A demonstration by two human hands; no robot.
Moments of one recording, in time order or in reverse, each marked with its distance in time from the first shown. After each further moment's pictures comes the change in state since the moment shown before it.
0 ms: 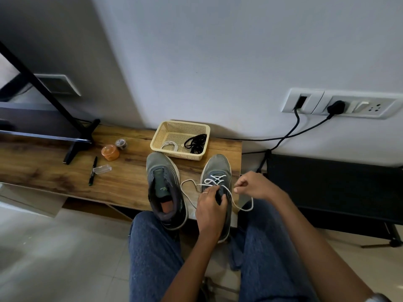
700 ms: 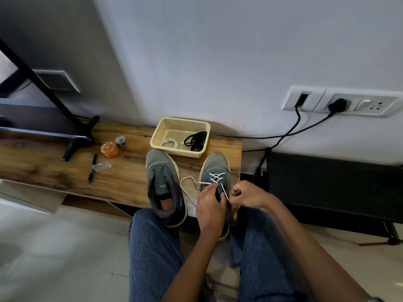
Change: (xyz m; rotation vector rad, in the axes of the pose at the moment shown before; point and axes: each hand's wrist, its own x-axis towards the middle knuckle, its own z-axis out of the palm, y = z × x) left_hand 0.001 0.000 0.005 -0.005 -0.020 -0.072; right_hand -0.009 -0.005 0.026 0.265 -0.144 0.013
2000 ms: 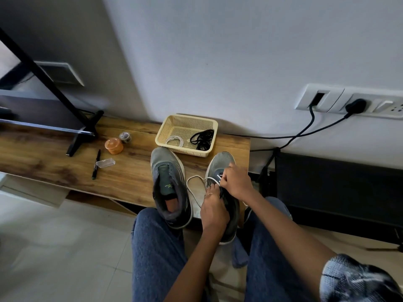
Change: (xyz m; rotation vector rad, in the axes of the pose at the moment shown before) left_hand 0.011 -0.001 -0.013 0.050 -0.212 -0.052; right_hand 0.074 -0.021 0.025 -0.551 0.381 -0.087
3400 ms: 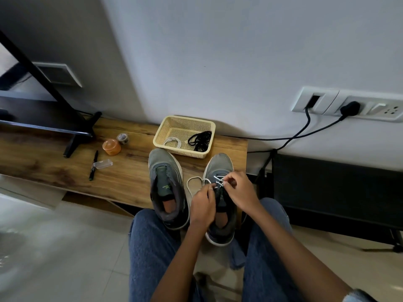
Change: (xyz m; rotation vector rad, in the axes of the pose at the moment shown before) left_hand 0.023 -0.026 -0.004 -0.208 0.051 0.027; right_hand -0.033 0.018 0.013 0.521 0.173 0.066
